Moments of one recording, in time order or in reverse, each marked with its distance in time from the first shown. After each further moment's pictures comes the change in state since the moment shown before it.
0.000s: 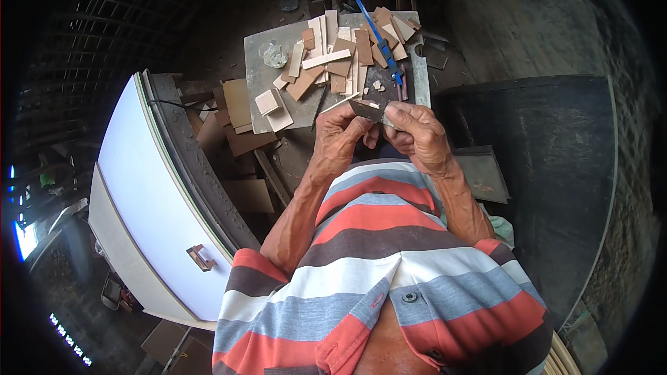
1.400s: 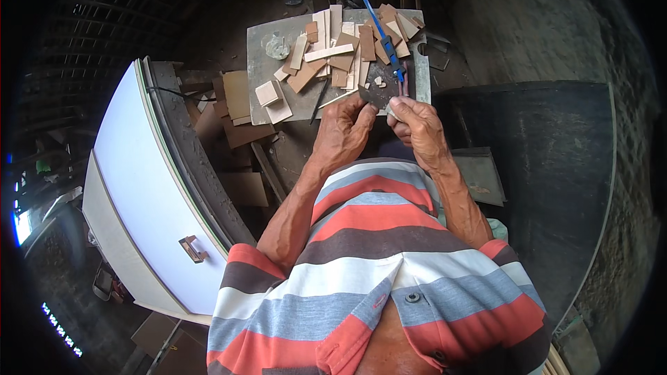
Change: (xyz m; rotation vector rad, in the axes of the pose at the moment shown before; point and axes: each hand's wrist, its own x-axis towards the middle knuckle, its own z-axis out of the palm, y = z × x) left_hand 0.000 0.011 0.007 0.736 0.126 -0.036; right_hand 0.003 0.013 -0.001 -0.176 0.199 0.019
